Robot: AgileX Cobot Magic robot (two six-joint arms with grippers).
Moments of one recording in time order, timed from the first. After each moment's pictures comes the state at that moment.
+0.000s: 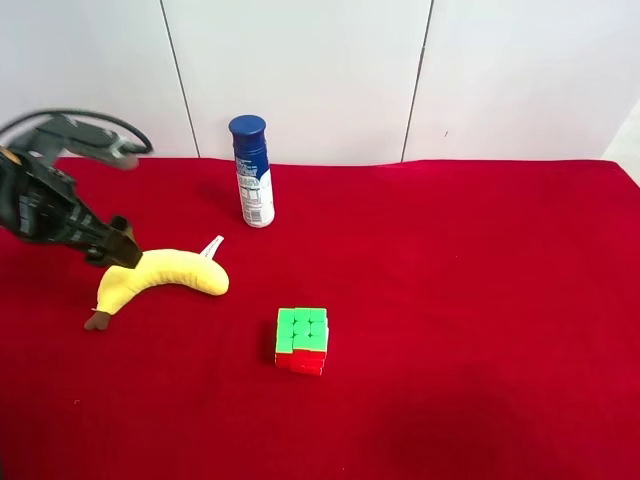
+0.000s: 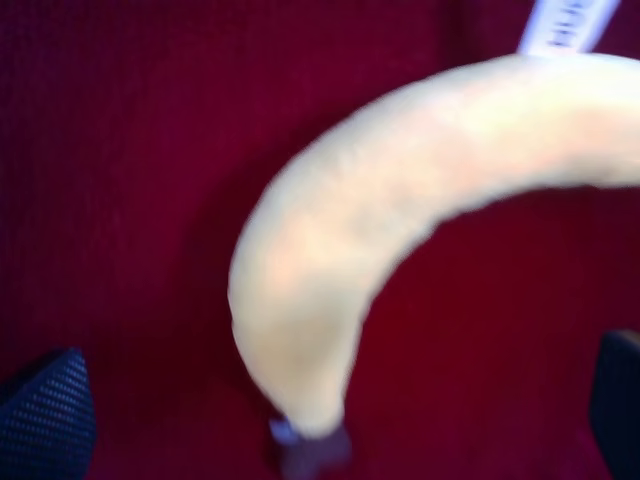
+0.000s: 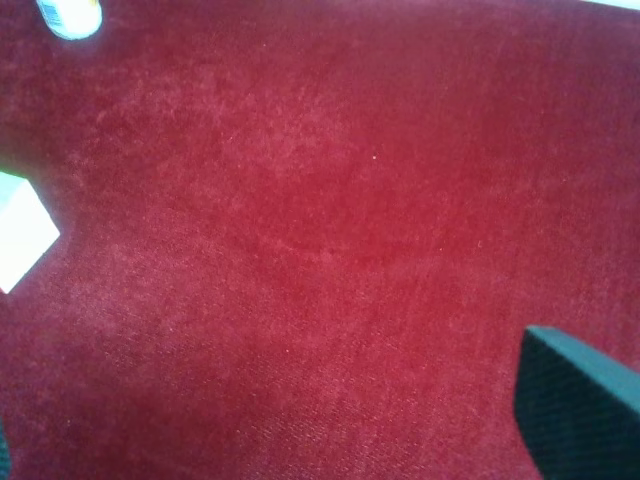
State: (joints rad) left arm -0.12 1.42 -0.79 -0.20 0.55 0.40; right arm 0.32 0.00 -0.48 0.07 1.07 -0.09
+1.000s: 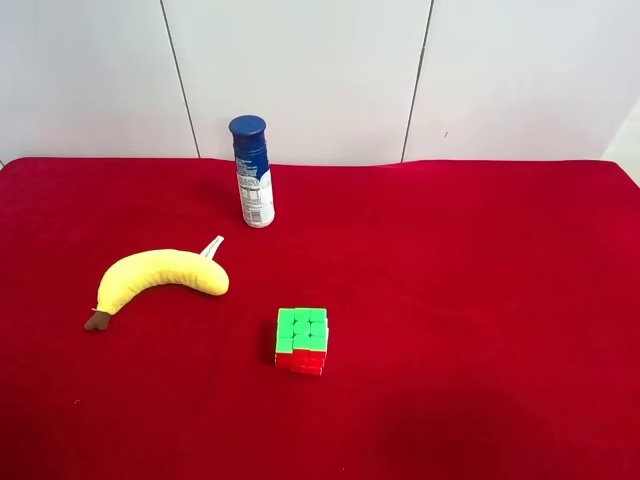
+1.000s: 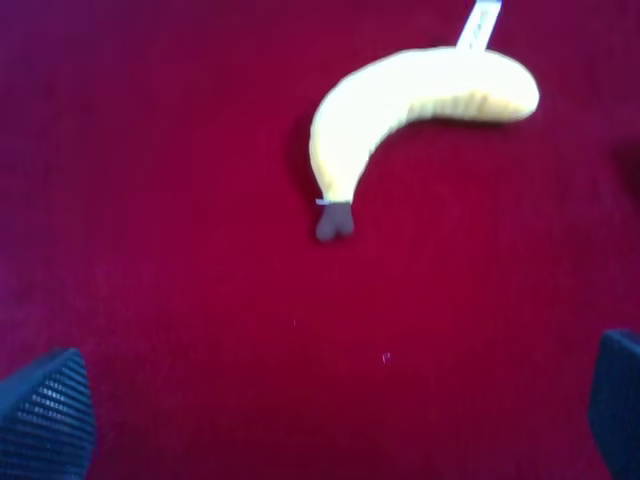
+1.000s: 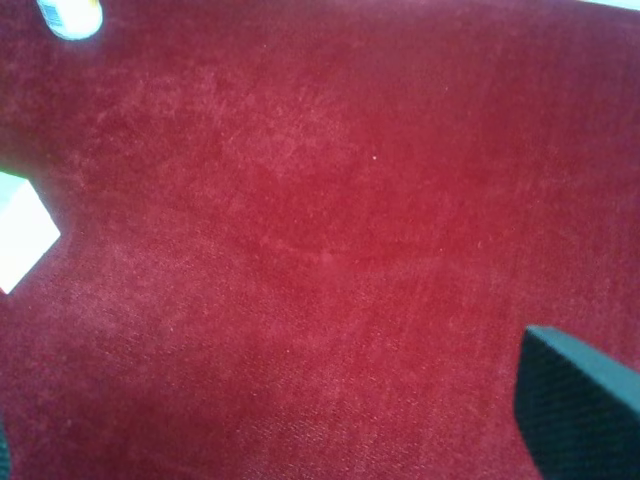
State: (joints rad) left arm -0.12 0.29 -0.77 -0.03 1.21 0.11; right arm 0.32 0.00 -0.48 0.07 1.07 -0.09
